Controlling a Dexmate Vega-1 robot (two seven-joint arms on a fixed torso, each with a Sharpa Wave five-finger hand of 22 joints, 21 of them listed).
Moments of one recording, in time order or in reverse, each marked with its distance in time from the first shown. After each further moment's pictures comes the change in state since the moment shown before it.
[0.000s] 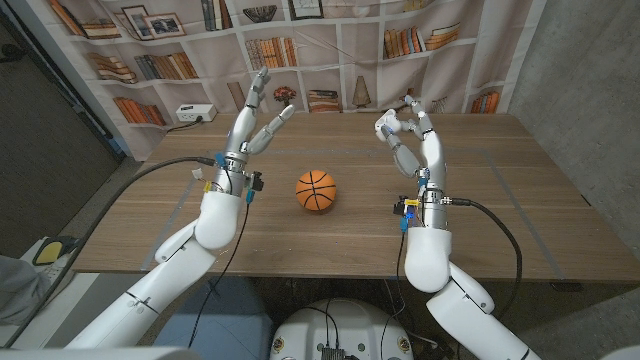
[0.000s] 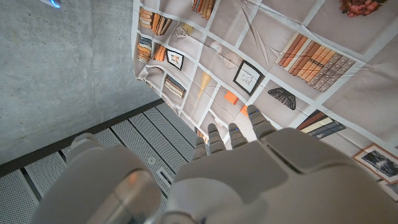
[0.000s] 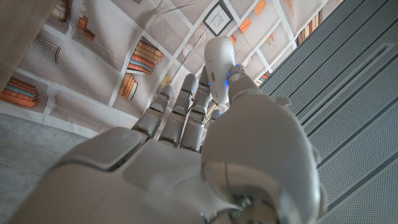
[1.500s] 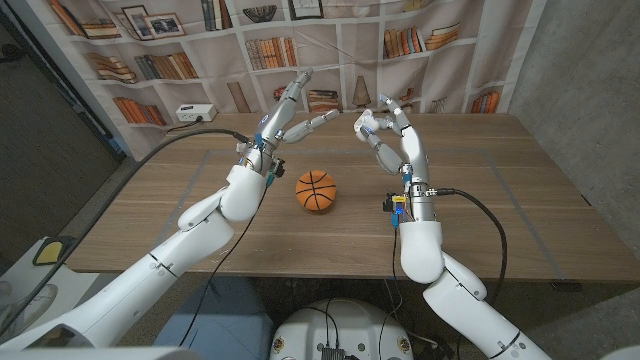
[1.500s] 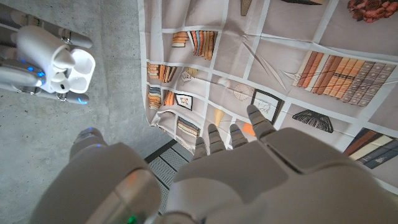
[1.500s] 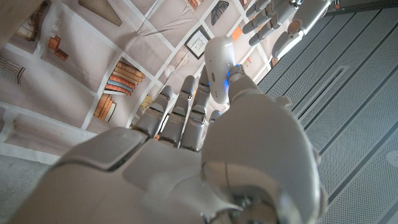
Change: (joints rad) left arm -0.219 0.052 0.182 0.016 0.117 0.230 -0.099; left_hand 0.026 0.000 0.050 -0.022 -0.004 -0.005 0.005 0.000 0.000 -0.003 -0.004 0.000 0.000 -0.022 0.014 0.000 0.000 -0.005 0.005 0.000 0.000; right arm 0.081 -0.015 -0.035 0.068 -0.013 0.047 0.094; right_hand 0.000 0.000 0.007 0.004 0.000 -0.005 -0.005 0.000 0.000 0.000 0.000 0.002 0.000 -0.018 0.004 -0.007 -0.014 0.000 0.000 0.000 0.000
